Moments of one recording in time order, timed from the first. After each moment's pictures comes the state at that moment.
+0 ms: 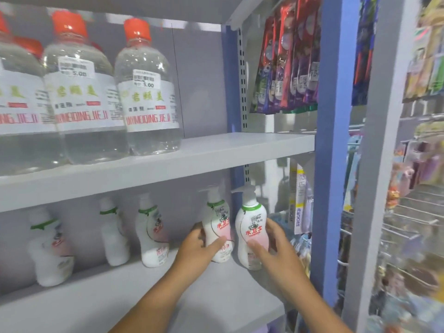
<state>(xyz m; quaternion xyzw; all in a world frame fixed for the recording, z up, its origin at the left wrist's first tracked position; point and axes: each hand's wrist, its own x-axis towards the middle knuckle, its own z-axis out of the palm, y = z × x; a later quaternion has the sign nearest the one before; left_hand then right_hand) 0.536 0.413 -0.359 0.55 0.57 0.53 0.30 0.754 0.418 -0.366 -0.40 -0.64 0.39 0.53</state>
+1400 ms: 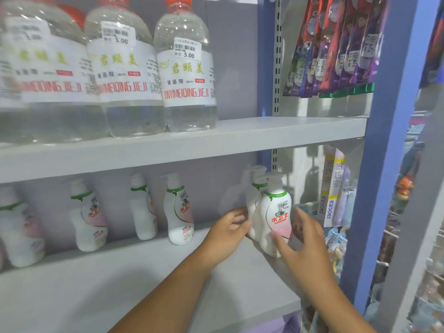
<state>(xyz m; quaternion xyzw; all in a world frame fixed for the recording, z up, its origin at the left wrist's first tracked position) 0.543 0.412 -0.353 0.59 0.53 0.49 0.36 0.748 0.398 -0.363 -0.47 -0.67 0.21 0.54</state>
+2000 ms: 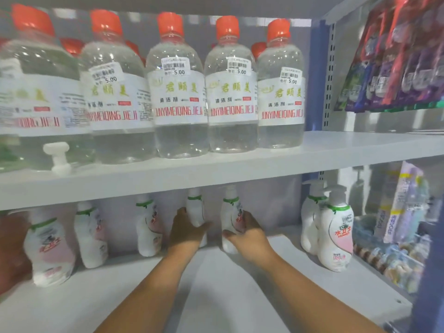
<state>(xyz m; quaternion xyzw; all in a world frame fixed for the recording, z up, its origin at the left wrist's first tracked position) 0.344 0.371 -0.326 0.41 0.78 0.46 0.09 0.523 0.406 -0.334 -0.43 -0.71 0.38 0.40</state>
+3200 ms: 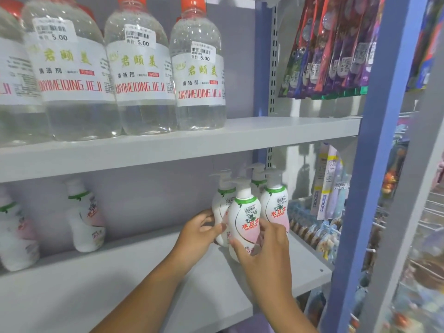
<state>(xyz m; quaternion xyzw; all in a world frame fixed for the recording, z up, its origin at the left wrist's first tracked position) 0.487 0.380 -0.357 0.55 0.50 0.56 0.36 0.666 0.350 -0.372 -0.52 -0.65 0.12 0.54</state>
